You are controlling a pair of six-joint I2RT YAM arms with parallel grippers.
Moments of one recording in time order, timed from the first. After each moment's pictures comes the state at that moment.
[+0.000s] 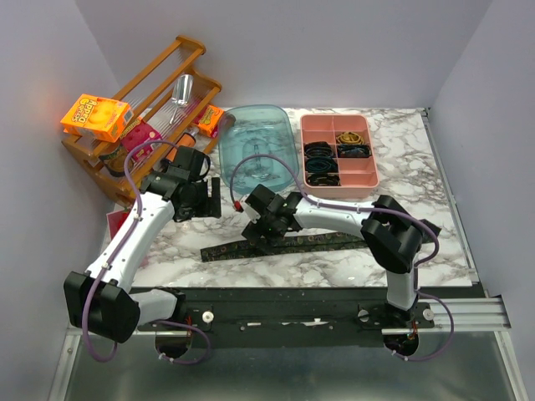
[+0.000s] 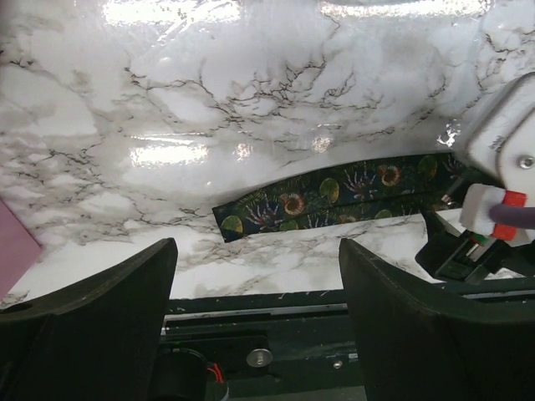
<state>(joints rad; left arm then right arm) -0.31 1.23 1.14 -1.02 -0.02 -0.34 0.99 1.93 1.34 -0.55 0.00 -0.04</state>
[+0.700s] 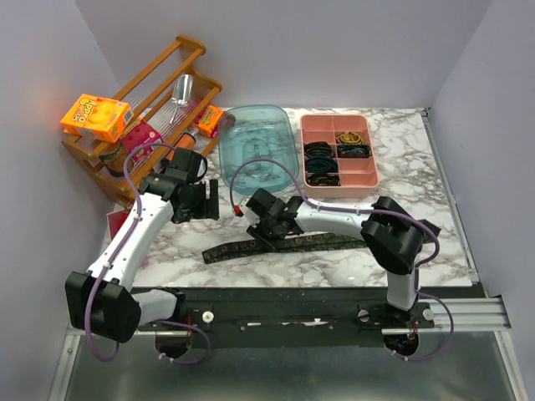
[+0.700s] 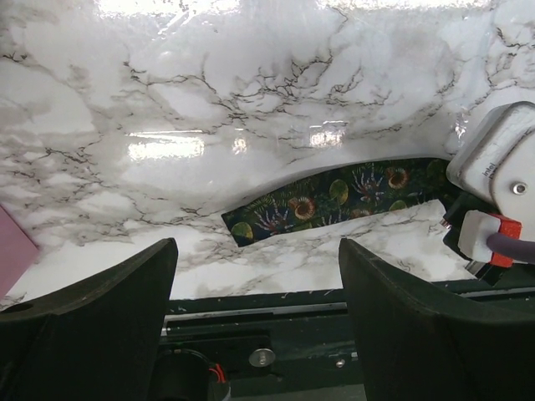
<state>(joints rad) -0.28 1.23 1.11 -1.01 0.00 -0.32 1.00 1.93 1.29 -0.50 -0.05 -0.06</state>
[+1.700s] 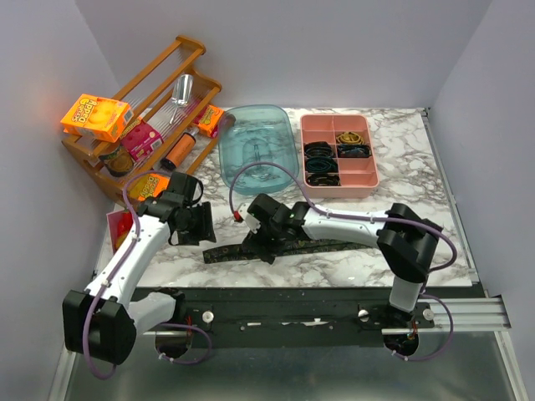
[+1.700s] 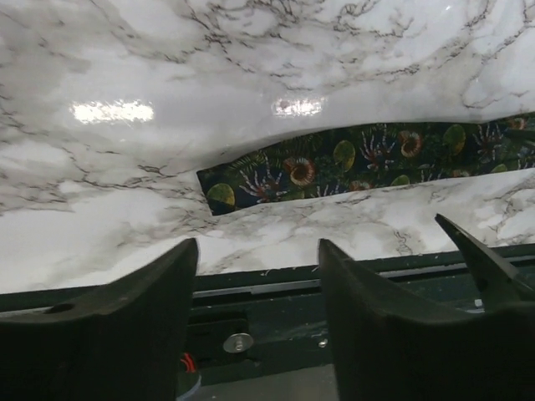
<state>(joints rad) -0.25 1.11 0.89 -0.96 0.11 -0.39 1.05 1.81 1.22 -0.49 -0.07 -0.05</state>
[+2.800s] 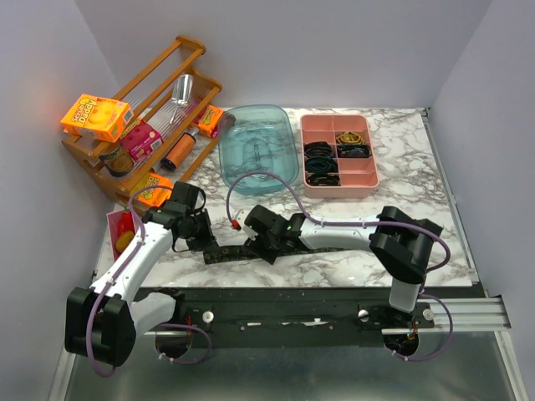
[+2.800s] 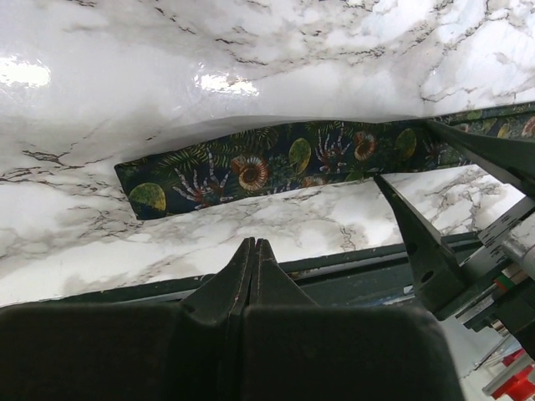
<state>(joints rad) -0.26 1.08 0.72 -0.81 0.27 -0.59 1.11 1.84 1.15 -0.36 0.09 -0.06</state>
